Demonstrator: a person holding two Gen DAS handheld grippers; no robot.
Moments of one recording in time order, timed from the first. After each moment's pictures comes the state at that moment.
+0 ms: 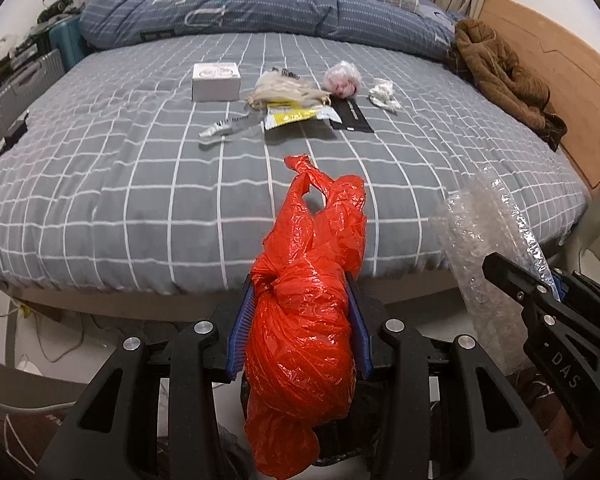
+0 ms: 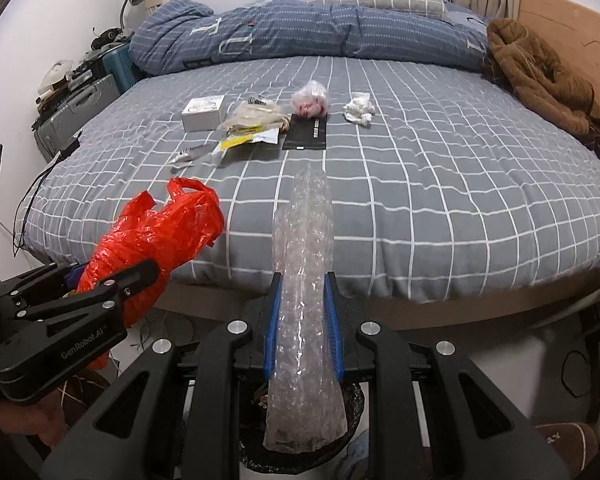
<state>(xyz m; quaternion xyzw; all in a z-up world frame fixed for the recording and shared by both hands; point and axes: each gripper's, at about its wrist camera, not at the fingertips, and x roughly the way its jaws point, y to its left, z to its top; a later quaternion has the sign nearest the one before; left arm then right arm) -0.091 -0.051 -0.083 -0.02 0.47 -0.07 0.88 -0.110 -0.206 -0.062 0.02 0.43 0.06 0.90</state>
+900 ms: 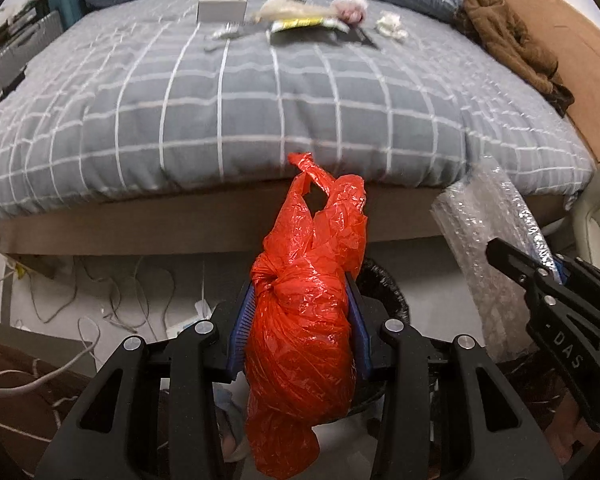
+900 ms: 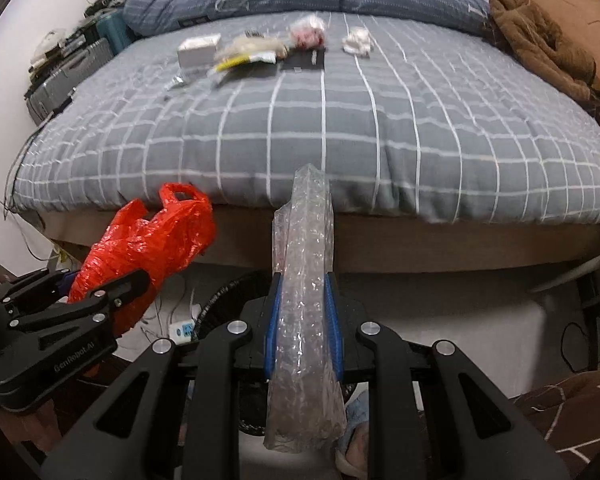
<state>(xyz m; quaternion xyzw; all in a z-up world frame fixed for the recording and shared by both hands) -0.136 -0.049 -0.144 -0.02 0.54 -0.07 0.84 -0.143 -0.204 -0.120 0.01 0.49 0.05 0.87</state>
